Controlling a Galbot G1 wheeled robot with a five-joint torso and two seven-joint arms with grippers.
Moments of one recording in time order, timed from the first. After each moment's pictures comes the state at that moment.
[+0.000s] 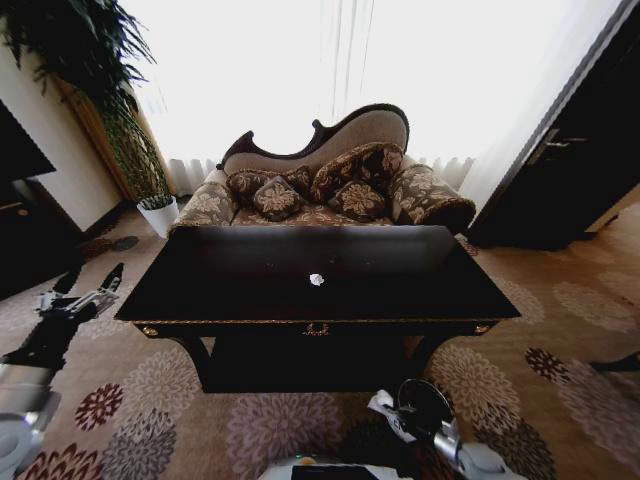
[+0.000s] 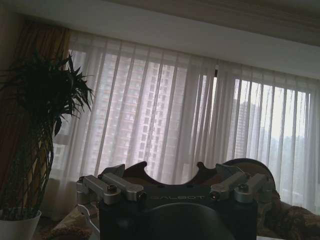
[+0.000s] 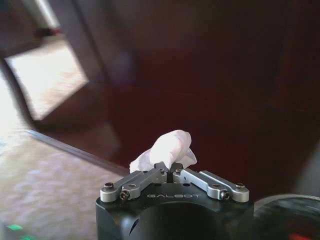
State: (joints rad) left arm 1.65 -1.21 -1.36 -2.25 -0.97 0.17 0.36; right arm -1.18 0.98 0.23 0.79 0.53 0.36 -0.70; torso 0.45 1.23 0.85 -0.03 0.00
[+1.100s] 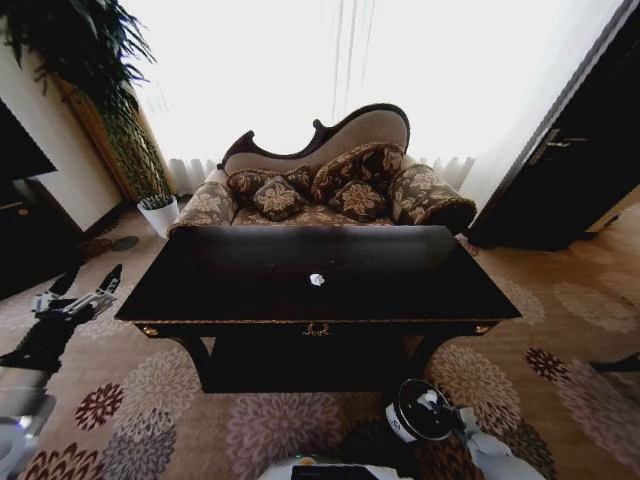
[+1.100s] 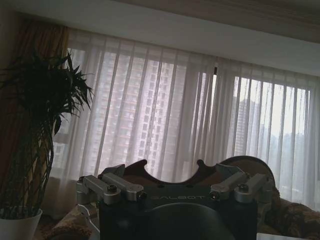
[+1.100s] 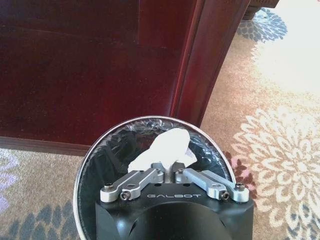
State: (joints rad) left arm 1.66 -1.21 -1.36 -2.26 -0.97 0.18 0.36; right arm -1.06 1.02 0.26 0.56 0.44 0.19 -0.27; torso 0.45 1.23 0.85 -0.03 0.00
